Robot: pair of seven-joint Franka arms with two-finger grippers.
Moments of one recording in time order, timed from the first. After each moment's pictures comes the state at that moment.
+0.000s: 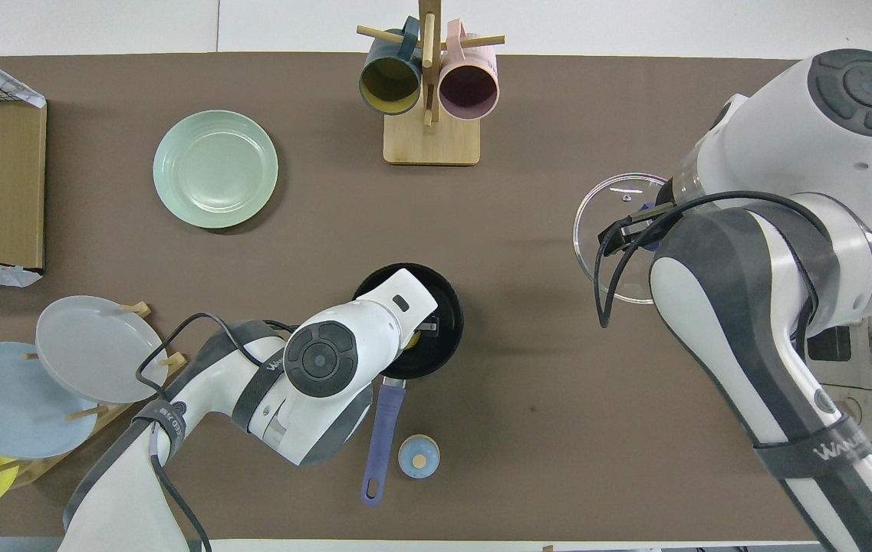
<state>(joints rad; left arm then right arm) -0.61 0.19 -0.12 -2.22 0.02 2.65 -0.55 0.13 0.14 0.10 -1.71 0.02 1.78 -0.01</state>
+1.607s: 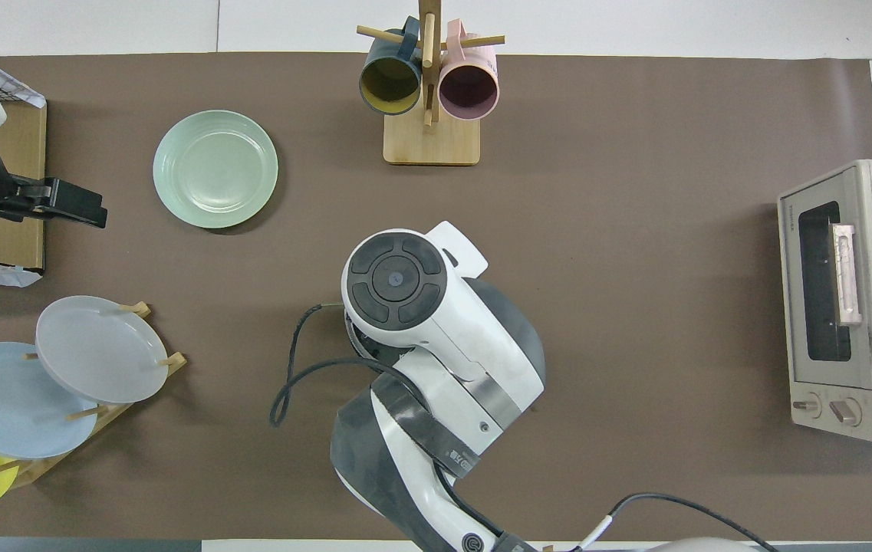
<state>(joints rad) -0.03 0.06 -0.08 -1.50 -0.02 1.49 0.06 0.62 0.34 0.11 -1.62 -0.02 1.96 0.80</state>
